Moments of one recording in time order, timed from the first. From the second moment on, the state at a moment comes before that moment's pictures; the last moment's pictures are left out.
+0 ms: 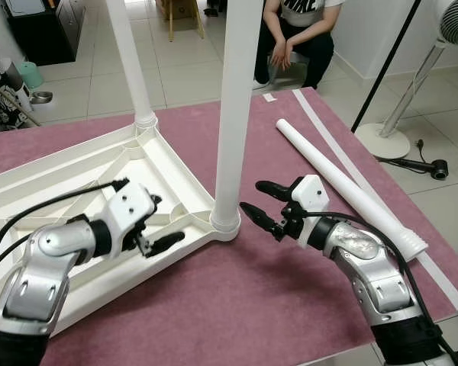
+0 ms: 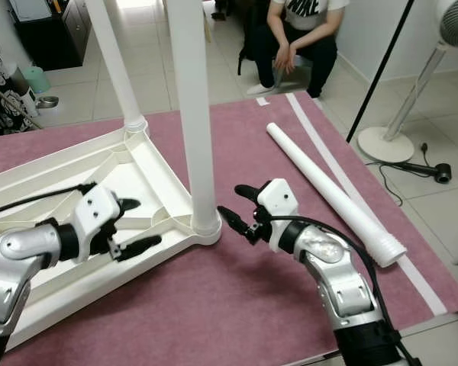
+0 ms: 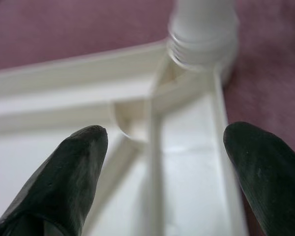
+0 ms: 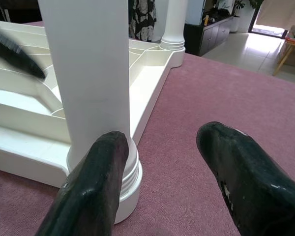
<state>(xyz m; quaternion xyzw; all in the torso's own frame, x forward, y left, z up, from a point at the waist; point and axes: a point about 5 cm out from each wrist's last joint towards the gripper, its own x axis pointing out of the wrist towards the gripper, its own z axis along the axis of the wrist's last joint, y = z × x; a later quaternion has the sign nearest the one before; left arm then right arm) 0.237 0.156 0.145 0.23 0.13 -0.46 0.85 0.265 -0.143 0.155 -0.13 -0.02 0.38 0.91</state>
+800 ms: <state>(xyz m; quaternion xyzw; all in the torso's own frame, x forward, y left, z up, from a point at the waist) 0.243 0.137 0.114 0.25 0.18 -0.48 0.82 0.269 -0.143 0.160 -0.14 -0.03 0.39 0.91</state>
